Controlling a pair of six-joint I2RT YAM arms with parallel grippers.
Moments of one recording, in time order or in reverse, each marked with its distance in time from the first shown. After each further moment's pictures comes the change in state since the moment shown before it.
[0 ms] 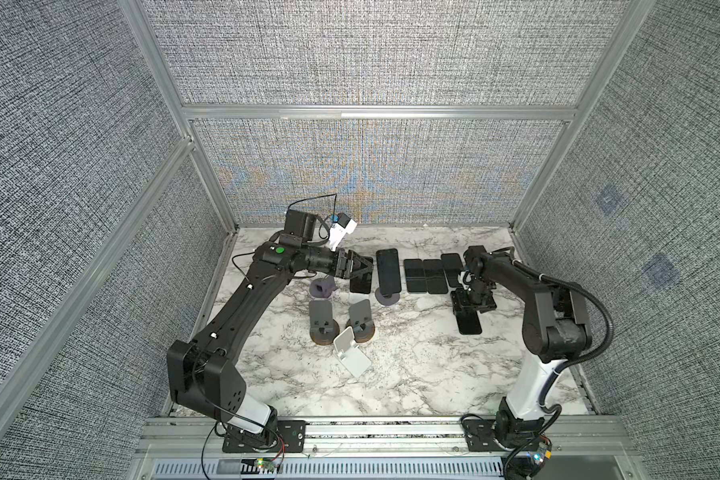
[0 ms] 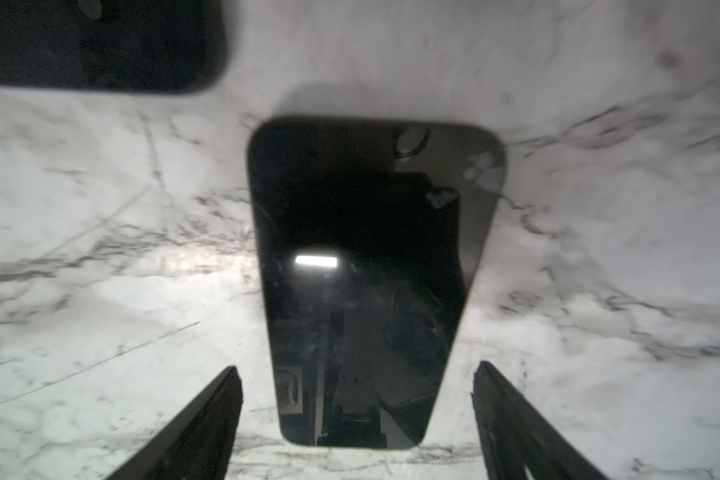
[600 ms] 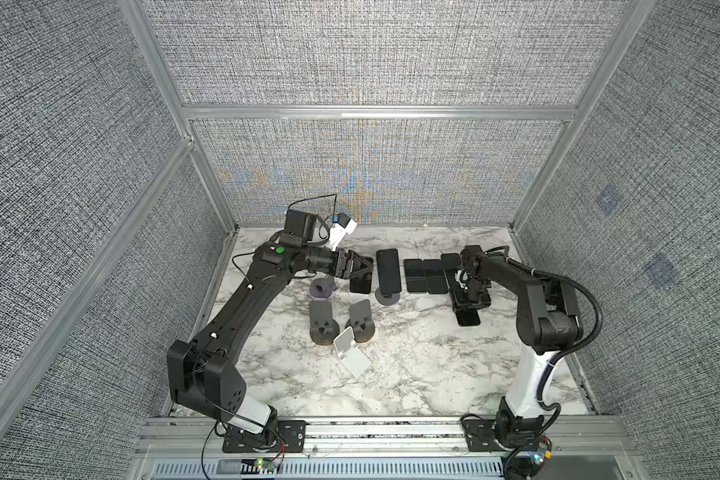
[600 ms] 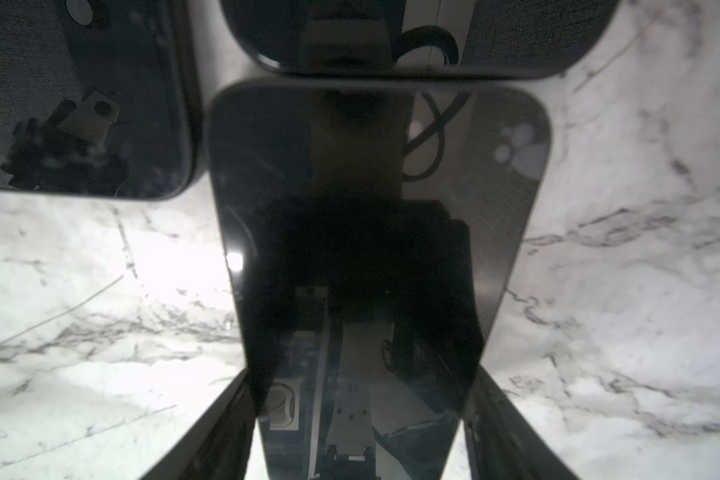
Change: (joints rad) left arm 0.000 0.000 0.000 0.000 0.000 0.000; right arm -0.002 0.101 -0.011 0.074 0.025 -0.022
